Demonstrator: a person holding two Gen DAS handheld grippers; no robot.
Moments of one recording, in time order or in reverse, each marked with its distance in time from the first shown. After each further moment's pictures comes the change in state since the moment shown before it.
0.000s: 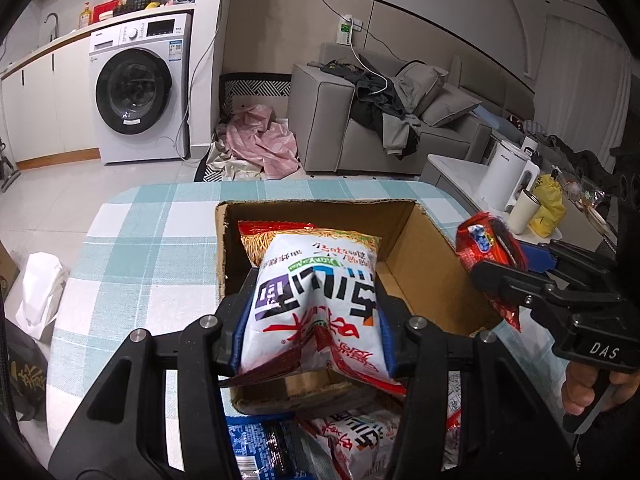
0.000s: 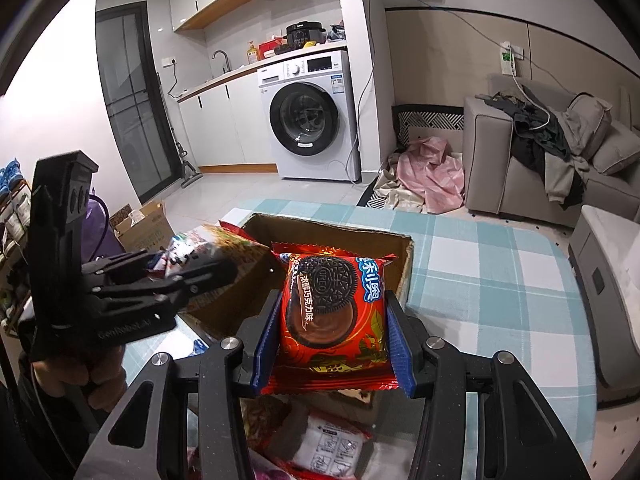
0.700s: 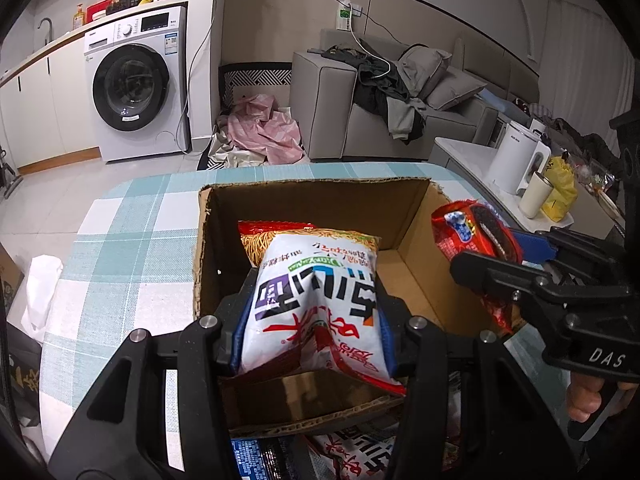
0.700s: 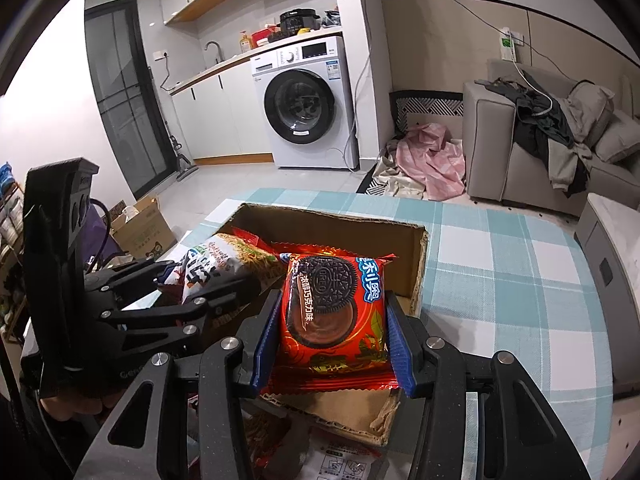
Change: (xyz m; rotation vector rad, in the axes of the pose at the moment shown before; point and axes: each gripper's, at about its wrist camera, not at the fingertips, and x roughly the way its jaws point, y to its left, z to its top) left arm 0.041 -0.009 -0.008 0.035 0.042 0.036; right arm 0.039 -0.004 0.002 0.023 0.044 -0.017
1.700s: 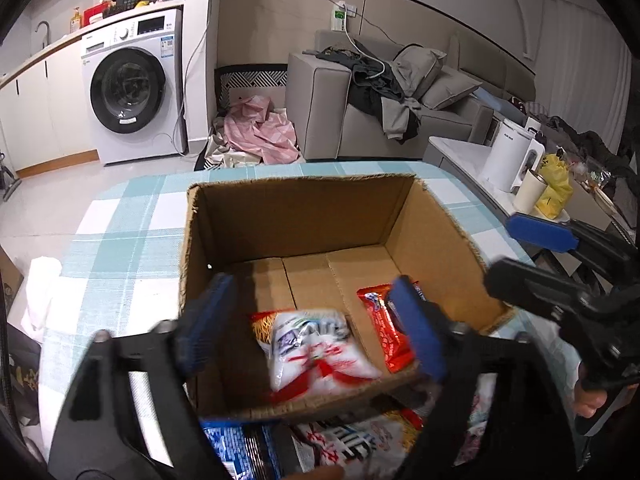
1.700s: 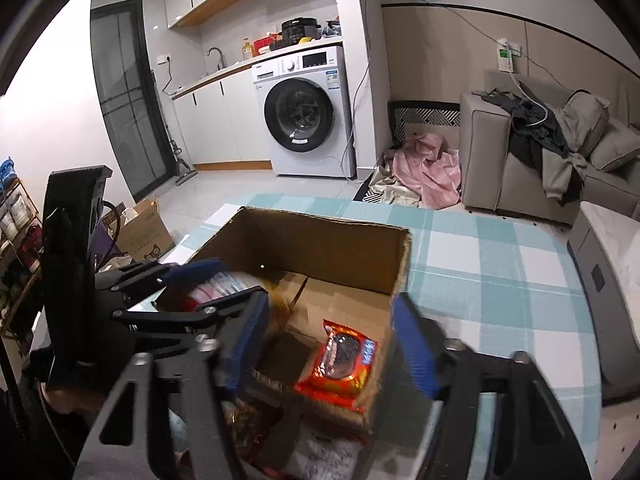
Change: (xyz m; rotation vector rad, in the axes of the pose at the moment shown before) left arm -0.007 -0.012 0.004 0.011 -0.014 -0.007; right arm -0.034 -0.010 -0.011 -0.021 -0.057 -0.008
